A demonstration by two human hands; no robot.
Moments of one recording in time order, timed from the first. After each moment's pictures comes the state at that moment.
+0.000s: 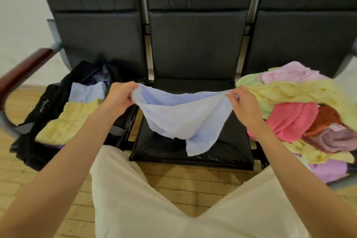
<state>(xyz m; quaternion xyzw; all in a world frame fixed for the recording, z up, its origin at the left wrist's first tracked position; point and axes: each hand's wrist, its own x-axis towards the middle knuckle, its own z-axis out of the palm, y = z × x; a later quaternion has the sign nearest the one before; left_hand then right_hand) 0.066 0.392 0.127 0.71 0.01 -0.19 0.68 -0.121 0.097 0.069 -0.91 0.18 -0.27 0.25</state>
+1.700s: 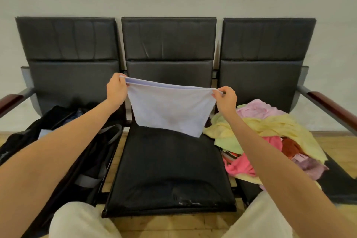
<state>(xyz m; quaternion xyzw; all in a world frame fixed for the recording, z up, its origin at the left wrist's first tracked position) 0.168 0.279 0.187 0.84 -0.18 0.11 0.50 -0.045 0.018 0.154 -0.76 0.33 -0.40 0.39</state>
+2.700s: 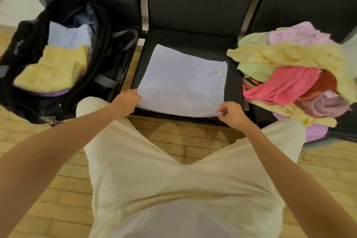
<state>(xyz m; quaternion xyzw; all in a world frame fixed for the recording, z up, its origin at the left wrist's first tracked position) 0.035 0.445 -0.058 0.87 -0.45 -0.13 -0.15 -0.190 0.138 -0.034 -0.93 0.23 0.07 0.29</state>
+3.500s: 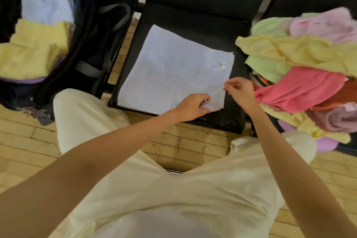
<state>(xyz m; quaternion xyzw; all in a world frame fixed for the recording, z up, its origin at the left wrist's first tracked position) -0.066 0.245 -0.064 0.80 -0.38 -0.31 0.36 -0.123 0.060 -0.054 -0.83 0.32 -0.05 0.46</state>
